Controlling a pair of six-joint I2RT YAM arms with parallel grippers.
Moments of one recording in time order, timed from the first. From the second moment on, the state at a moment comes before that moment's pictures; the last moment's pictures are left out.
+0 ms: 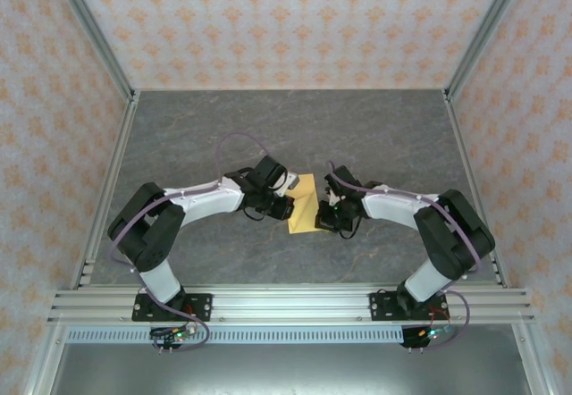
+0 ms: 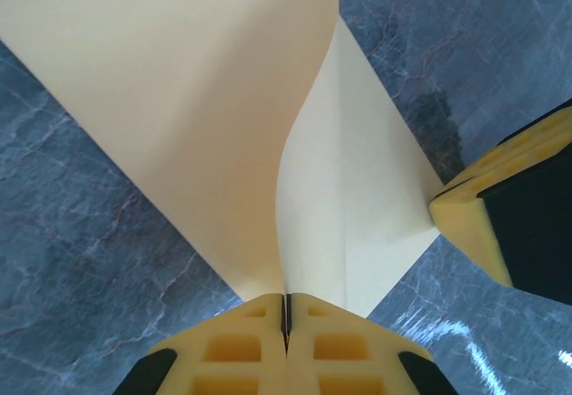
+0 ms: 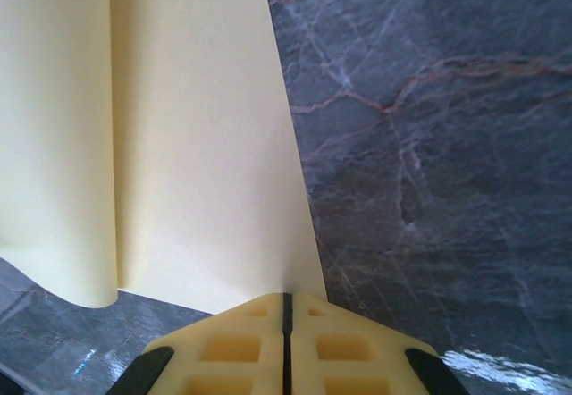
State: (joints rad) left arm -0.65 1.71 1.00 -0.39 0.30 -0.31; right arm 0.58 1.59 0.77 -0.43 -0.37 0.74
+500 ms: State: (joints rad) left arm -0.64 1.78 1.05 -0.42 0.30 -0.27; right arm 0.59 1.60 0.79 -0.45 -0.36 0.72
